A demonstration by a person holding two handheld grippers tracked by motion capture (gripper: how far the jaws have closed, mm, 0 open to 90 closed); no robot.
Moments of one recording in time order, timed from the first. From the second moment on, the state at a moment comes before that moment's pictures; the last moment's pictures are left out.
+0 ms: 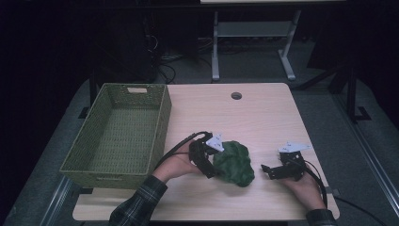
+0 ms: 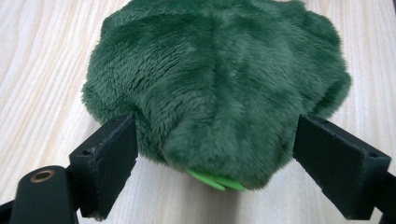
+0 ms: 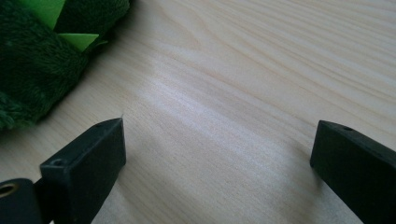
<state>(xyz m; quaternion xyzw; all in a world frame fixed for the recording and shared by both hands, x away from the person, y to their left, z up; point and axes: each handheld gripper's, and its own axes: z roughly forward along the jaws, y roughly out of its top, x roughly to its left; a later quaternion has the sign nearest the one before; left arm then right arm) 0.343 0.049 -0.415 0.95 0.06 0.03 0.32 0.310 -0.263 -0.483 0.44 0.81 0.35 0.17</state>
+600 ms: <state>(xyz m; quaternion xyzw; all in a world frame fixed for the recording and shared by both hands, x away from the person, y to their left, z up) 0.348 0.034 -0.450 0.95 0.05 0.02 0.31 0.310 -0.263 -0.483 0.44 0.81 0.35 0.17</state>
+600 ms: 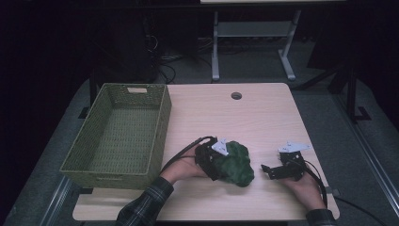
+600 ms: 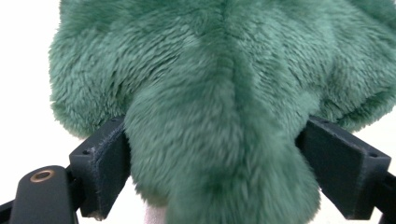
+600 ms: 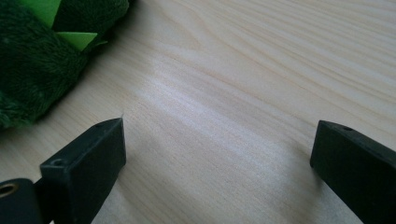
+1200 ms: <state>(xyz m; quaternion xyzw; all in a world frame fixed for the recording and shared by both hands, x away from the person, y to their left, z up) 0.347 0.040 -0.462 0.94 0.06 0.00 0.33 0.310 -0.263 -0.483 0.44 0.81 0.35 0.17</state>
